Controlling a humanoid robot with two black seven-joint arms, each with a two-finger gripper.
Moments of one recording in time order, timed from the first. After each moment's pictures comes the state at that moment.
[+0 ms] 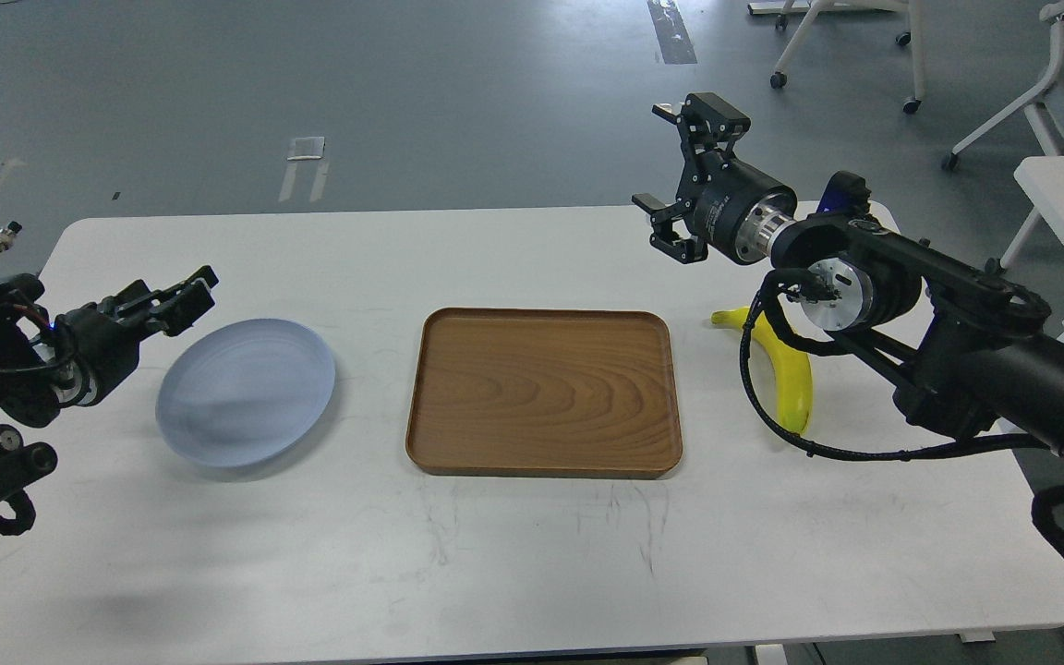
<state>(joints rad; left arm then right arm) -0.77 0.76 -0.06 -0.97 1.12 0.34 -0.29 0.96 -0.35 0.41 0.99 -0.04 -0.01 0.09</state>
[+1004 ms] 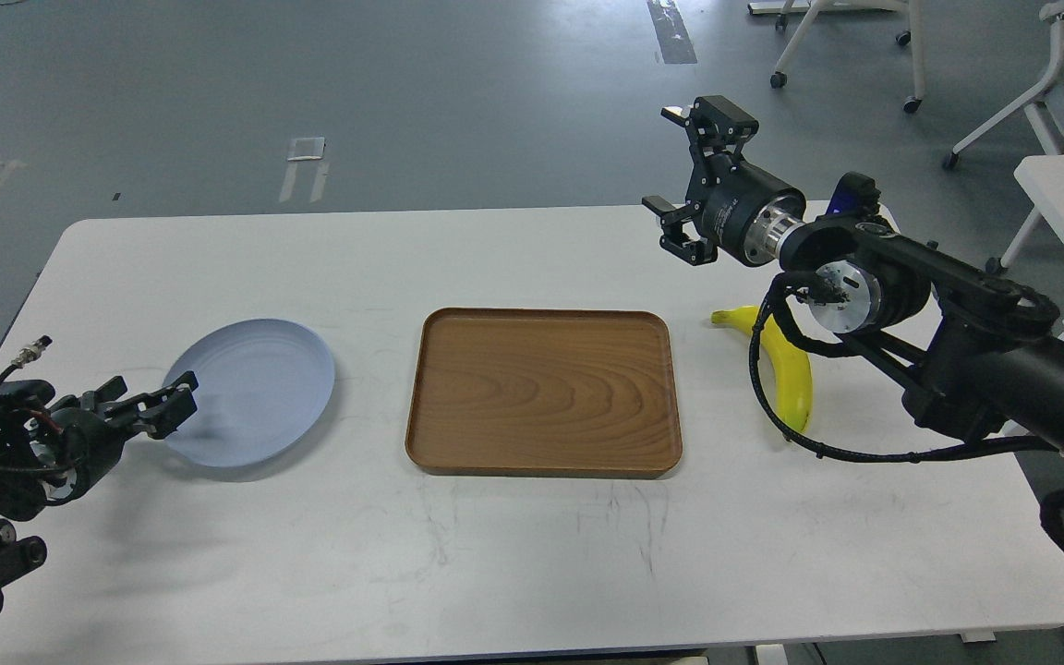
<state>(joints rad) -0.62 0.64 0.04 -0.67 1.14 0.41 -0.40 0.95 -0.37 0.41 0.99 -0.06 -0.01 0.09</state>
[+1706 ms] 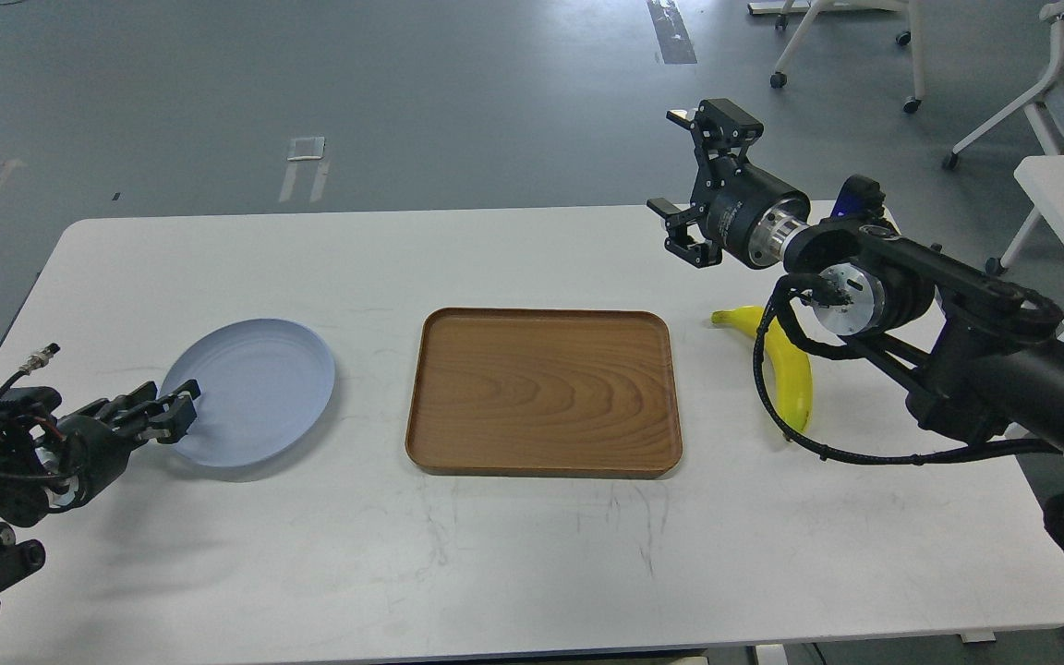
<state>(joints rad) -0.61 0.63 0.04 -0.66 1.13 0.36 -0.45 0.94 -0.37 0.41 0.99 -0.06 -0.02 0.09</state>
